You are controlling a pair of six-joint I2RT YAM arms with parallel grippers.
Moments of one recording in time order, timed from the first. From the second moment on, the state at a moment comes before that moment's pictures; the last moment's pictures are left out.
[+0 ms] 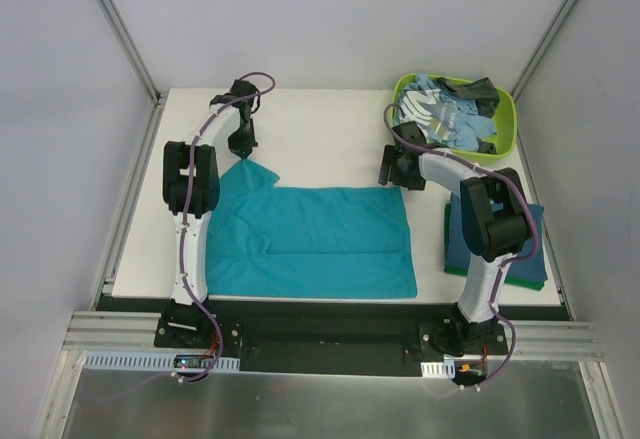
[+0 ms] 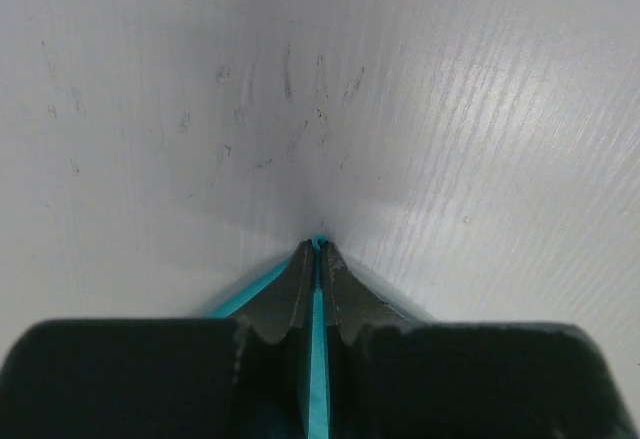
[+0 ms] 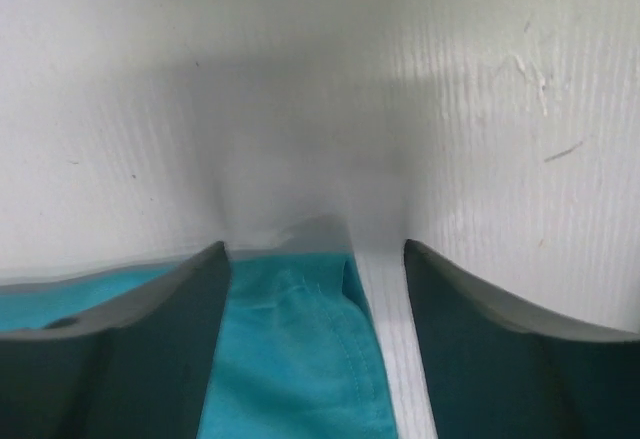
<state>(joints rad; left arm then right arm) -0.14 2.37 2.02 -0.88 -0.16 -0.30 0.34 1.90 1.27 -0.44 0.17 0.44</state>
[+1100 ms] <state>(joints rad) -0.13 2.28 1.90 -0.84 -0.11 -0.33 0.35 1.96 1.35 -0.49 0.13 0.37</state>
